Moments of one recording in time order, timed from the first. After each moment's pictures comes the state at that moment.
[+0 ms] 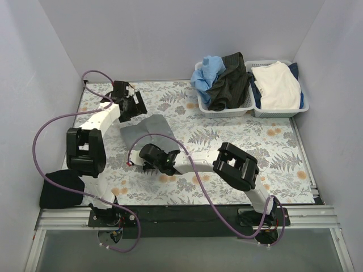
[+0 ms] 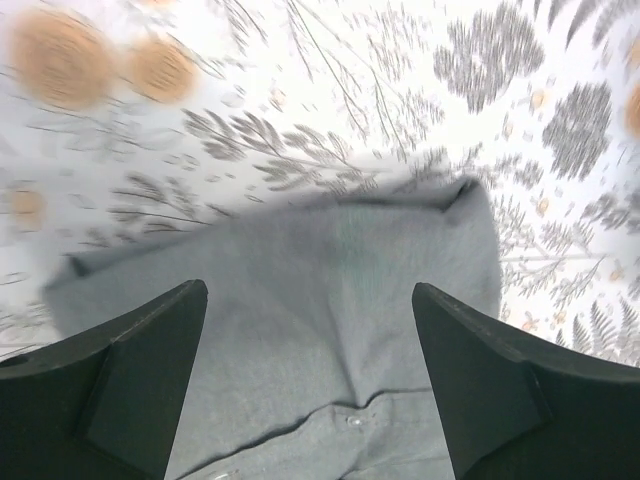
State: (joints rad) left arm -0.13 1.86 1.41 -0.48 0.06 -0.44; right arm 1.23 2.12 1.41 -0.06 0.32 -0.54
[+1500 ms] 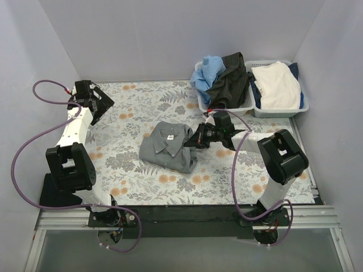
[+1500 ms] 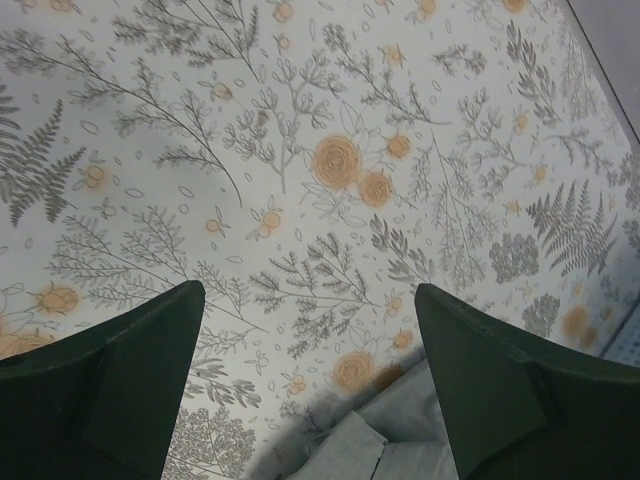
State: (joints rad) left arm 0.16 1.63 1.38 -0.56 -0.11 -0.67; right arm 0.53 1.78 0.90 0.25 -0.73 0.94
